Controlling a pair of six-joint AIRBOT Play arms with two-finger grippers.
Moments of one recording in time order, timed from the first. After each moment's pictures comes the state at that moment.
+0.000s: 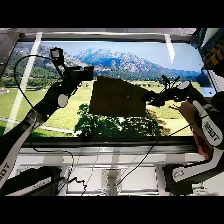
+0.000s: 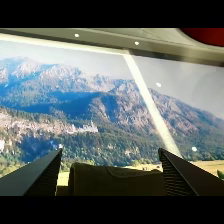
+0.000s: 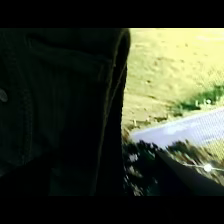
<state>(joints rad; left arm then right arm) -0.39 -1.27 0.98 1.36 0.08 -1.65 -0.12 -1.66 1.15 -0.82 1.07 1.22</state>
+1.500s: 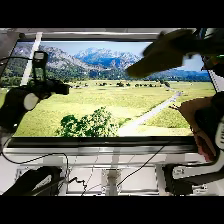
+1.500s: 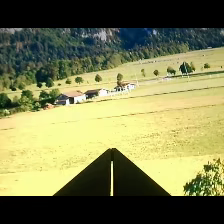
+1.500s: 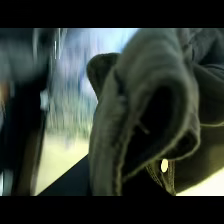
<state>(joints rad) -0.21 -0.96 0.98 1.62 -0.68 -1.58 -0.37 -1.55 1.88 -0.52 1.23 1.49</state>
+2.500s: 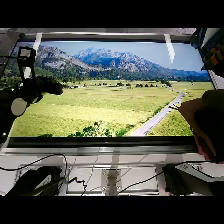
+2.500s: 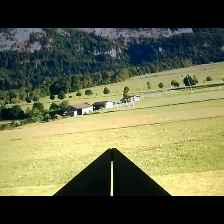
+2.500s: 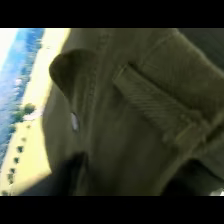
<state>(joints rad) -0.20 -0.88 0.98 1.65 -0.70 -1.58 -1.23 -1.22 1.93 -1.22 1.80 1.82</state>
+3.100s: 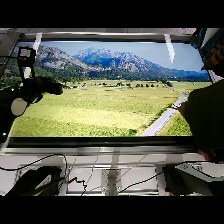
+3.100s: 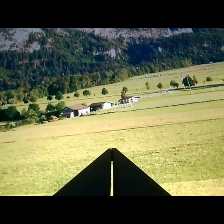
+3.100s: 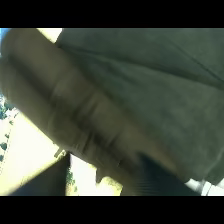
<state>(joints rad) -0.20 -0.88 0.98 1.65 -0.70 -1.58 -1.23 -1.22 1.93 -1.25 1.81 1.79</state>
